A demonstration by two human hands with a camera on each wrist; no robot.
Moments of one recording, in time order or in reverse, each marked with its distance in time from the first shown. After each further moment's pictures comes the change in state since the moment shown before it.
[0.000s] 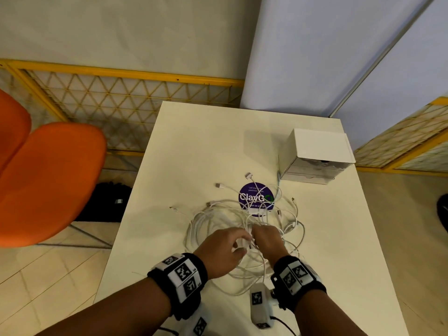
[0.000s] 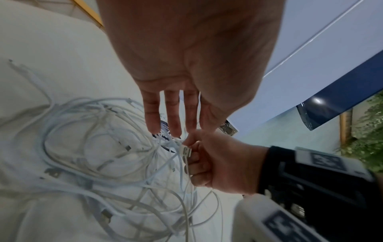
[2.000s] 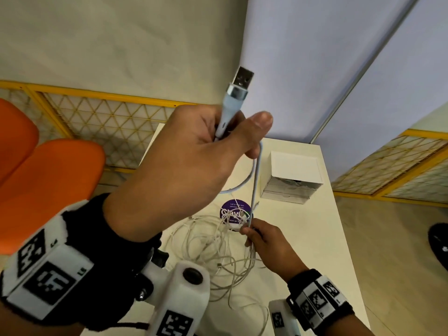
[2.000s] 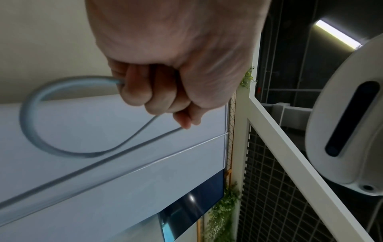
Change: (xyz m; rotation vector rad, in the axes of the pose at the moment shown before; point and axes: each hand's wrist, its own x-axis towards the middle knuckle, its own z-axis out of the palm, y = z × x) left_hand -0.066 0.253 -0.136 -0.448 0.524 0.417; right_hand -0.055 -0.031 -0.102 -0.103 -0.105 -0.635
